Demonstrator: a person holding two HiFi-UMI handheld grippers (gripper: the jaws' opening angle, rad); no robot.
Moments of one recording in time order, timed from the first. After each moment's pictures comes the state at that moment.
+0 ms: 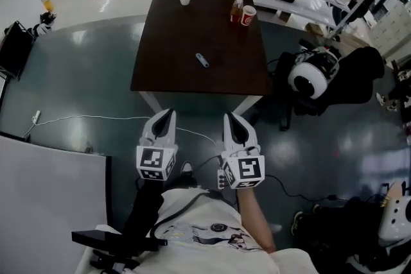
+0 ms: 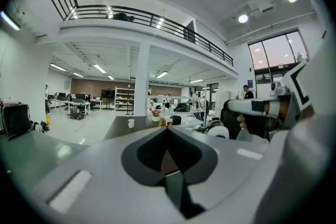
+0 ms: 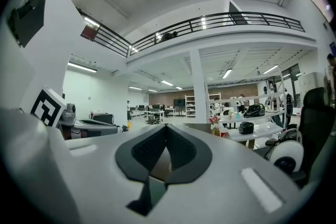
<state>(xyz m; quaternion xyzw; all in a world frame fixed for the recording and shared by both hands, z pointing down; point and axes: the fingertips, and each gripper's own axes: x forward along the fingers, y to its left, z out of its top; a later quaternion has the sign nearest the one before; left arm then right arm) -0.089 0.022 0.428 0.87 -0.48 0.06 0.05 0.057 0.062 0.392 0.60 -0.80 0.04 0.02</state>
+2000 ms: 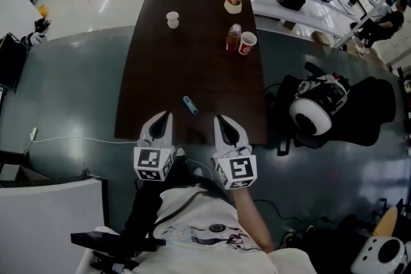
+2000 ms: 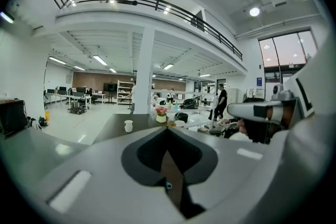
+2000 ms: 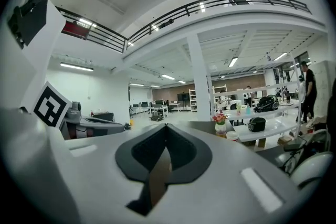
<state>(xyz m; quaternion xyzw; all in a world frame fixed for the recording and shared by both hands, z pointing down) -0.011 -0.221 0.447 0.86 -0.49 0.08 0.08 0.122 -0.185 0.416 0.57 -0.82 0.07 0.03</state>
